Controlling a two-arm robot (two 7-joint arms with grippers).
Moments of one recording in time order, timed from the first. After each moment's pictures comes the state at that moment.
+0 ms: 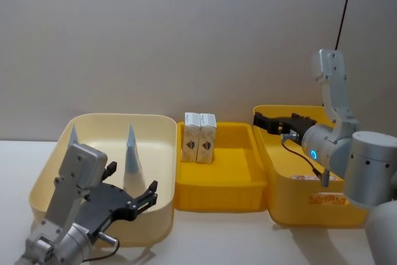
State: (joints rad) left arm -0.29 0.35 0.43 -1.63 -0.27 0.16 -0.07; right arm 0.68 0.03 -0.06 -1.25 0.12 0.63 0.12
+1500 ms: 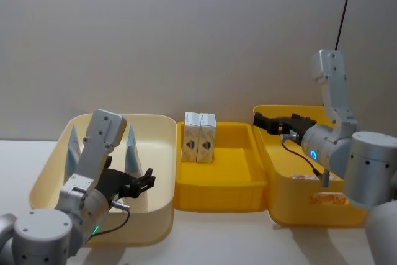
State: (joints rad) left arm -0.46 0.20 0.42 -1.51 -0.24 0.51 0.06; right arm 0.68 0.03 -0.06 -1.25 0.12 0.63 0.12
